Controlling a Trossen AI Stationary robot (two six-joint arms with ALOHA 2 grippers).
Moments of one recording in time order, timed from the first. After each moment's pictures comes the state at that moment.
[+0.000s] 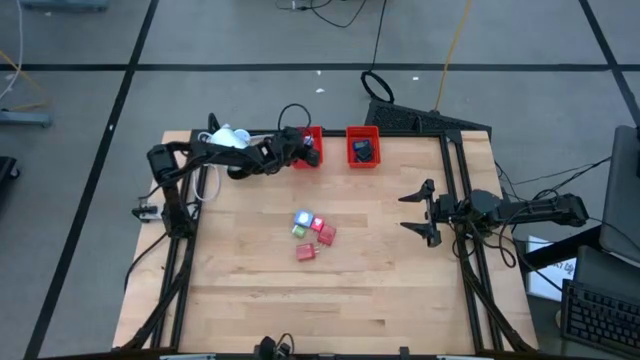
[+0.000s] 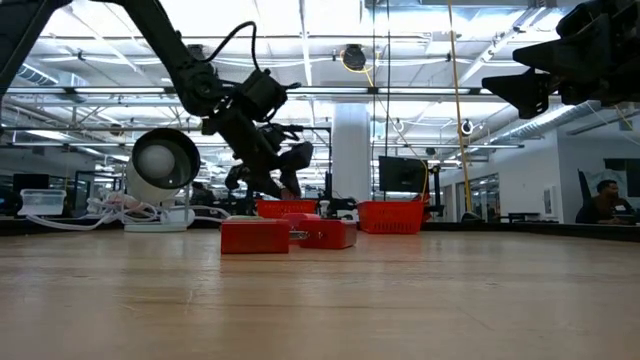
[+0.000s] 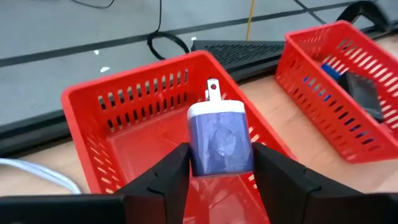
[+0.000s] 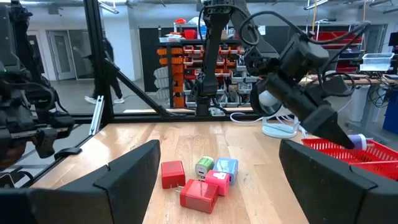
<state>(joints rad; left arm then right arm) 0.50 1.85 0.98 0.26 -0.31 -0.48 0.07 0.16 0.02 0.24 0.05 0.02</state>
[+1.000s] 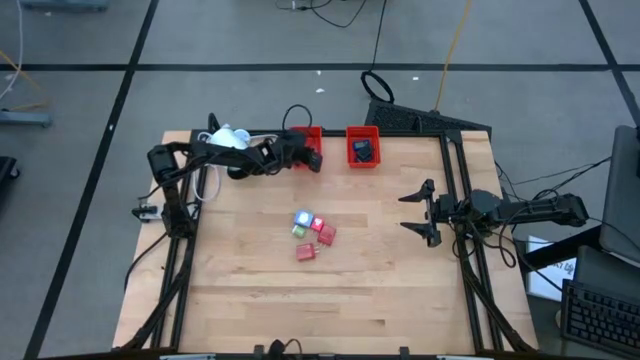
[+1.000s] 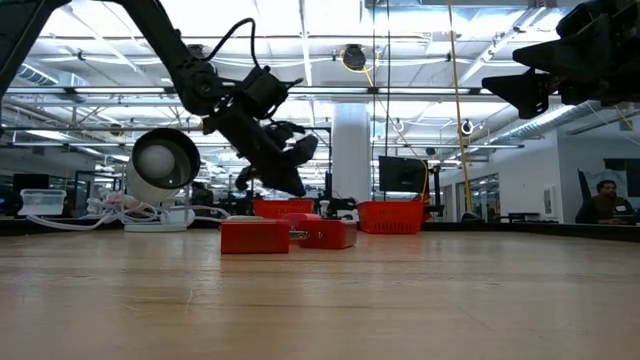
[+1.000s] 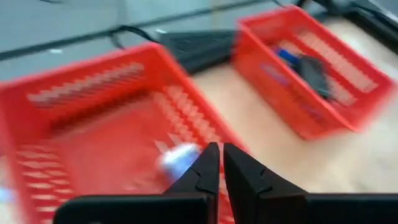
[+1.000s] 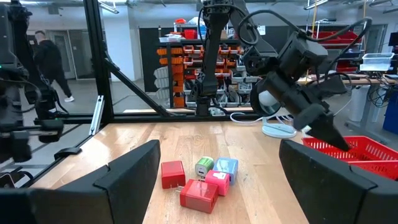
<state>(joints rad) 0.49 1.84 0.98 0.29 -0.16 -0.43 0.07 0.16 0.02 0.24 0.05 0.02</state>
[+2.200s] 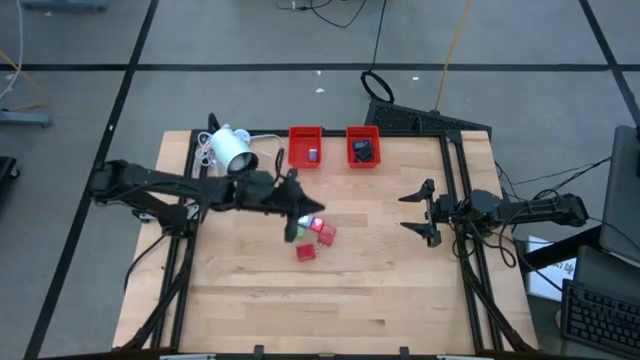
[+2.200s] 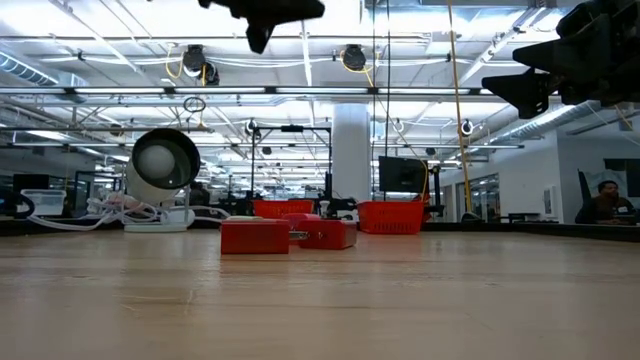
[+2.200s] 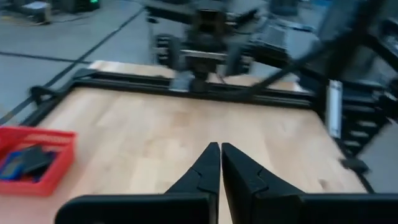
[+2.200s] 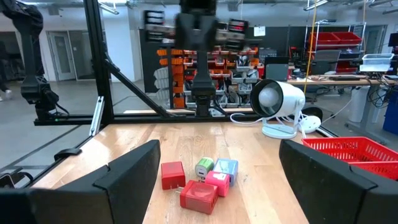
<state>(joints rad) -0.04 1.35 0.98 0.11 -0.02 -0.11 0.07 0.16 0.02 0.24 0.05 0.02</state>
